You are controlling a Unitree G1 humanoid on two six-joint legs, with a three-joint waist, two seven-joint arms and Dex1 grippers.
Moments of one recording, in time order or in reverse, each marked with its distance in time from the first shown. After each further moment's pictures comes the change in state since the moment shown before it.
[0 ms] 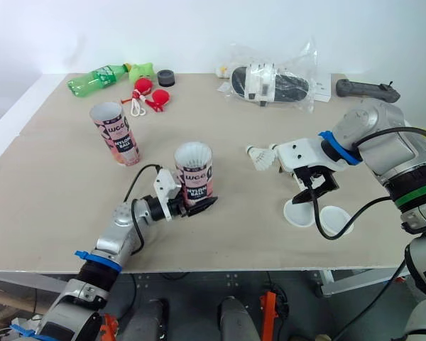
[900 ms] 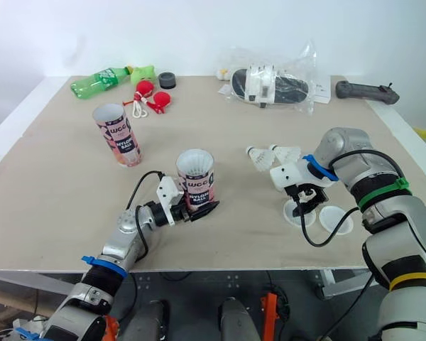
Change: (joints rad) left arm 0.005 -0.026 -0.006 0.058 0.026 -0.081 0.013; right arm 0.024 0.215 -0.028 0.349 -0.278 -0.182 0.000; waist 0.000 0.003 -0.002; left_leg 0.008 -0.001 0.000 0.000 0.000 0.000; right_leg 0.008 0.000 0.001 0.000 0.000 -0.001
